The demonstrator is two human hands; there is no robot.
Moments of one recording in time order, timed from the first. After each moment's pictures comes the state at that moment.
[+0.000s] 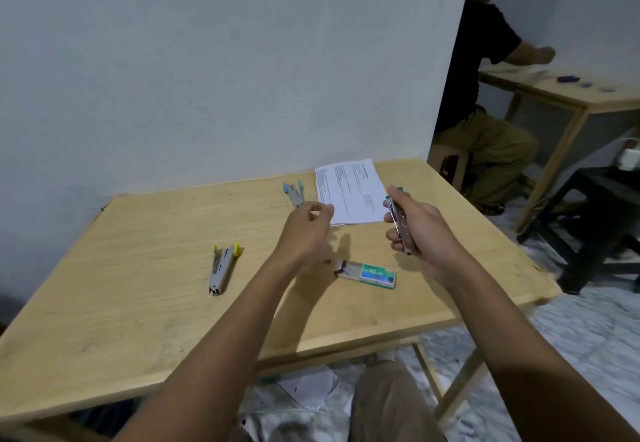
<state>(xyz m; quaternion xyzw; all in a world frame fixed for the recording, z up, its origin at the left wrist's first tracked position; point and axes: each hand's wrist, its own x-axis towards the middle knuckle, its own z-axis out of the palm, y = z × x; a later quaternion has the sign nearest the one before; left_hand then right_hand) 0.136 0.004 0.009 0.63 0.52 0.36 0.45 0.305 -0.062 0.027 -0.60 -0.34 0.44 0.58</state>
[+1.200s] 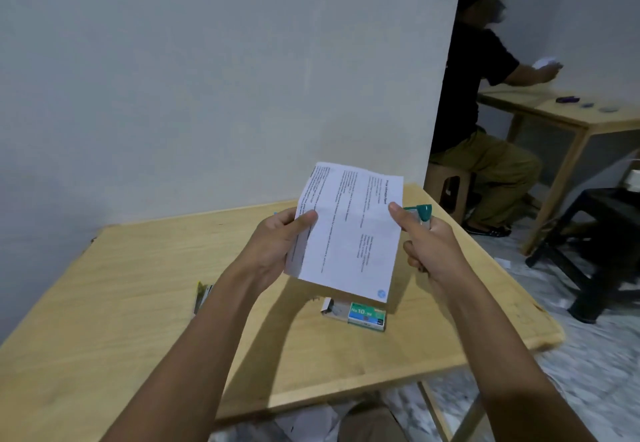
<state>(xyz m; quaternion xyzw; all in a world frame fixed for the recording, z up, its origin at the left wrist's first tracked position) 0.131 0.030 0.040 0.53 0.38 0.40 0.65 0.348 -0.046 0.033 -0.61 -0.35 0.38 0.60</state>
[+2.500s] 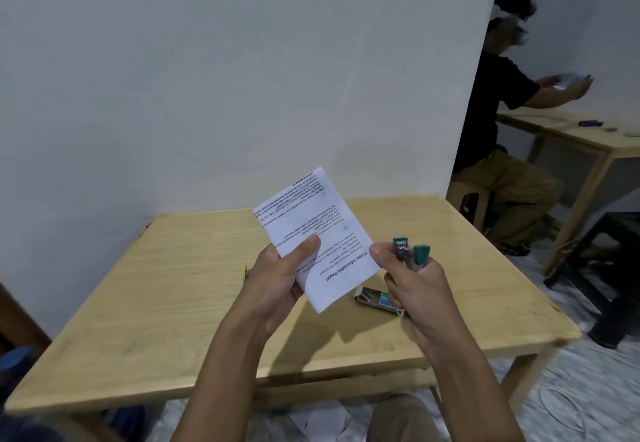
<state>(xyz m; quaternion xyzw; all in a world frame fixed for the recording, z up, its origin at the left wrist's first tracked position) 0.065 -0.073 0.054 0.48 0.33 0.48 0.66 0.239 -0.126 0.049 -0.51 -0.36 0.45 0.64</state>
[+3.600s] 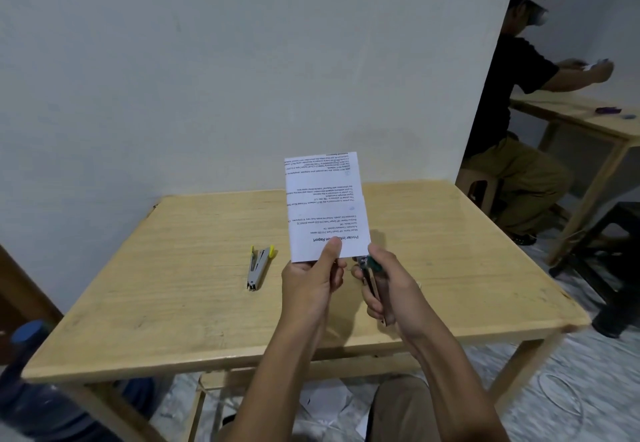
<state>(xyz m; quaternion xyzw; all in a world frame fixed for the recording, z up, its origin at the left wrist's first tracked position) 0.103 -0.087 0.007 0.38 0.37 0.60 0.60 0.221 -0.117 0.015 -0.47 -0.45 0.56 0.52</state>
